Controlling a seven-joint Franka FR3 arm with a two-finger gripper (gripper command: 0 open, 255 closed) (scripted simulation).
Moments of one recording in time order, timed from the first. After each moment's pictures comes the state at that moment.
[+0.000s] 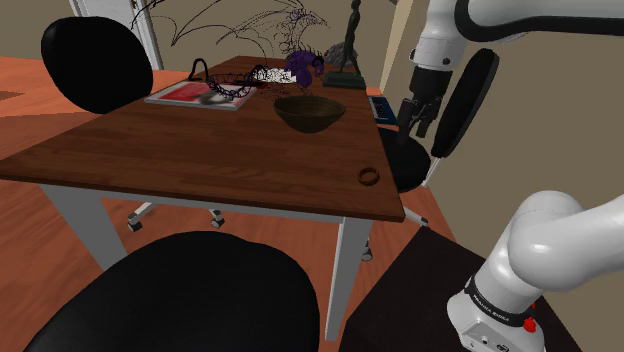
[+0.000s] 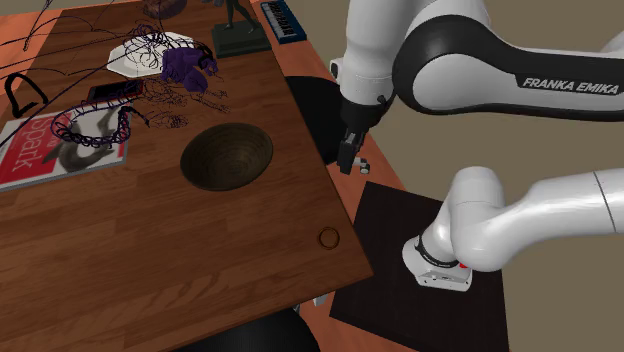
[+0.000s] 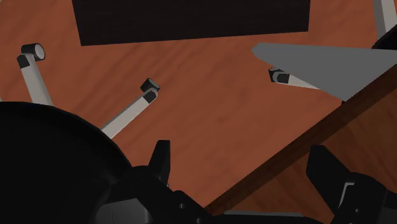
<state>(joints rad) 0.01 -0.77 -0.03 -2.37 0.04 1.58 0.07</state>
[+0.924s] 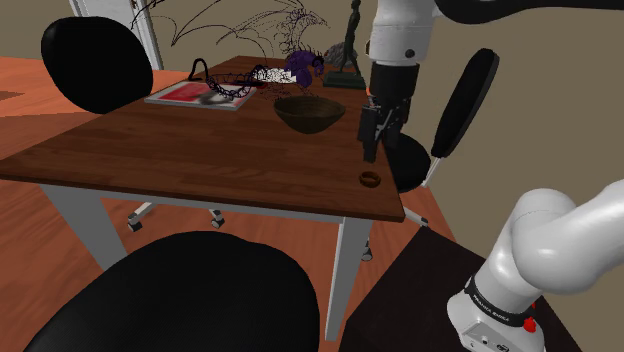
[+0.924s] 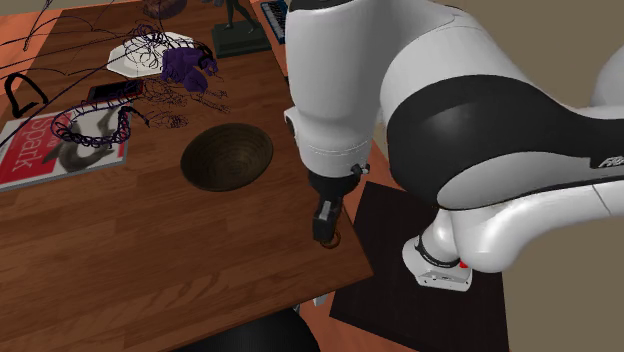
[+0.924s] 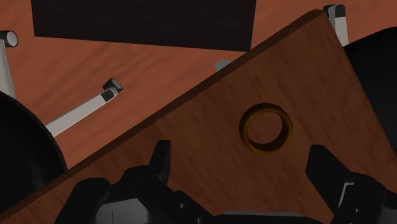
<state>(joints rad) 0.13 -0.62 0.23 -2.18 0.16 1.51 0.27</state>
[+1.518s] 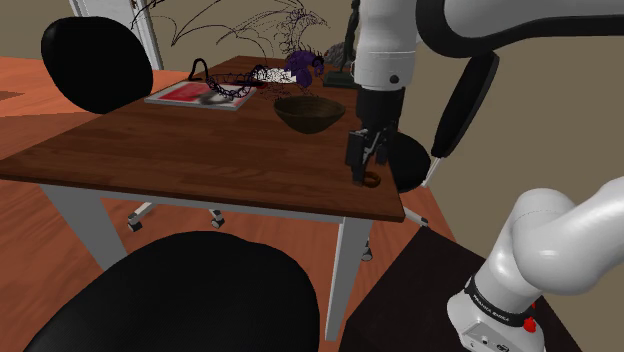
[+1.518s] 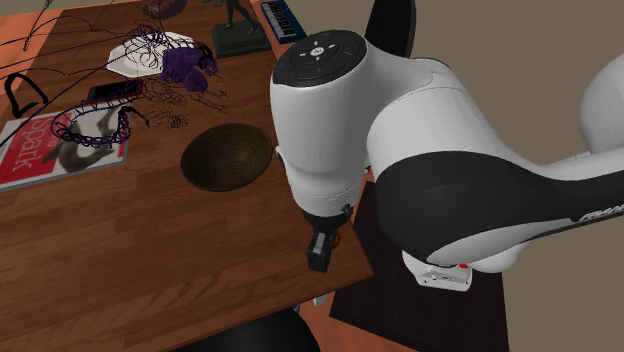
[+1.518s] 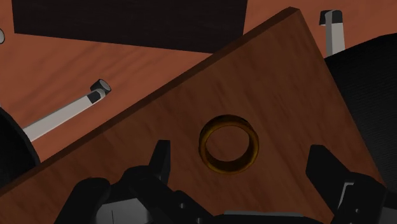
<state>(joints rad) 0.15 -0.59 0.29 -2.23 0.18 1.58 0.31</state>
